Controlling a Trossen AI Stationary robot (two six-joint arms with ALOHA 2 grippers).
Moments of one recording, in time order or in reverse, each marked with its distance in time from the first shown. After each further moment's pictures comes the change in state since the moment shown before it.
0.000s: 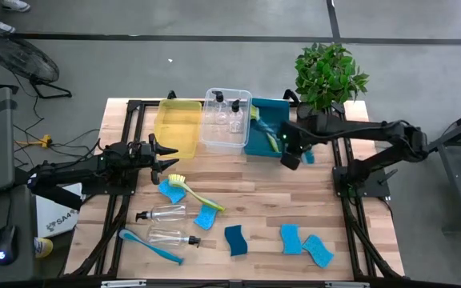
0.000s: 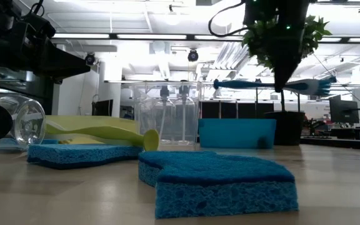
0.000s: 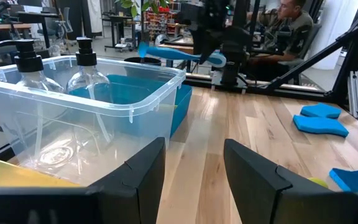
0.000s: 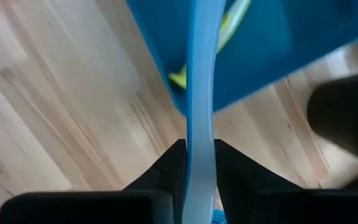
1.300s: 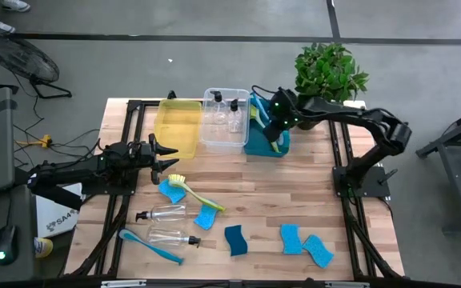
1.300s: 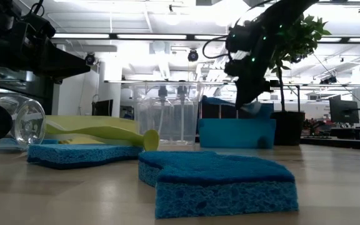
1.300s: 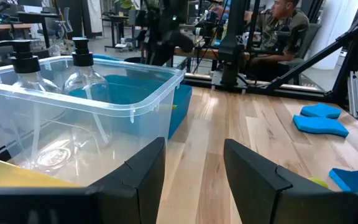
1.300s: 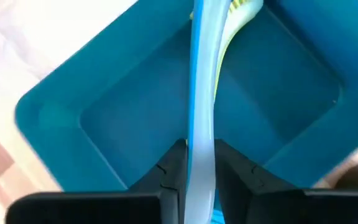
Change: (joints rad) left arm 0.000 0.000 0.000 0.000 0.000 0.000; right arm -0.327 0.199 0.000 0.460 -0.178 -0.029
